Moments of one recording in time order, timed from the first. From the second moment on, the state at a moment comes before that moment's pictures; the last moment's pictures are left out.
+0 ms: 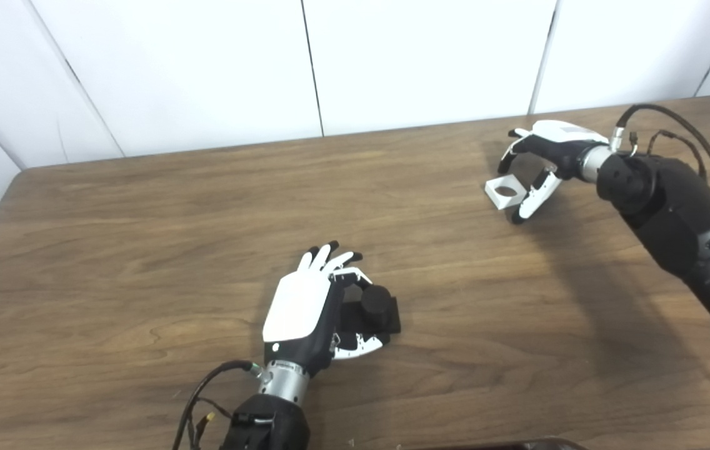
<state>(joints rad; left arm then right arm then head) 0.03 0.06 -0.41 -0.28 1.00 0.22 -0.07 -0.73 -0.55 0.38 0.47 -0.64 0.13 0.42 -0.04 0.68</state>
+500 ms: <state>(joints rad) 0.03 0.06 -0.41 -0.28 1.01 0.22 -0.07 -0.74 -0.53 0.38 0.48 -0.65 0.10 0.39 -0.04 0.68</state>
